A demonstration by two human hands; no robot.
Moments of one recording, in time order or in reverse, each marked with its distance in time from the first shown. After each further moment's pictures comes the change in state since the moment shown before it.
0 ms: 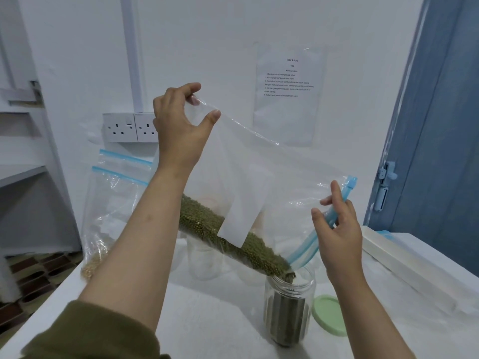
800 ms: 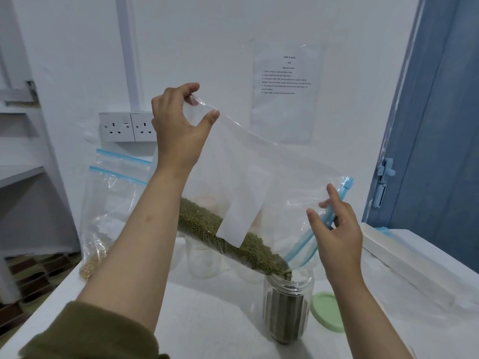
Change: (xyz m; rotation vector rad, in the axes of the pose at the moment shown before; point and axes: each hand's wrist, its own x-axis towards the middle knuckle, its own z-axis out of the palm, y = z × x) left_hand -0.003 0.000 0.003 0.014 -0.003 0.016; right_hand -0.004 0.006 -0.003 -0.003 0.049 -0.006
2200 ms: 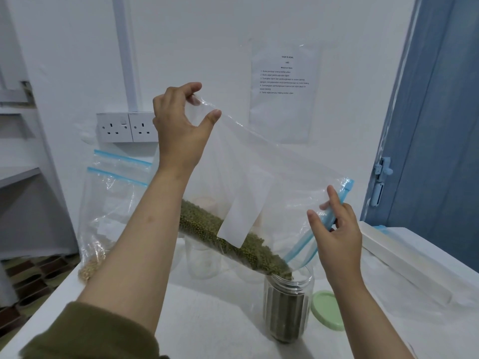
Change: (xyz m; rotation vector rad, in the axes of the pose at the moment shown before) left_hand 0.000 0.002 0.001 -0.010 -0.009 0.016; right_hand -0.004 0.000 0.000 -0.025 0.007 0.012
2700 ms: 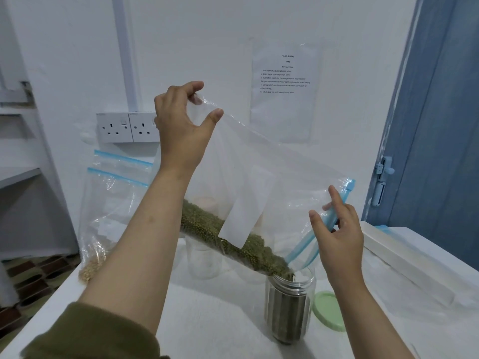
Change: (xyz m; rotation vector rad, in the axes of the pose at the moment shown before) left_hand 0.000 0.002 0.001 -0.008 -0.006 -0.008; right_hand -0.001 -0.001 0.001 -0.019 0.019 -0.005
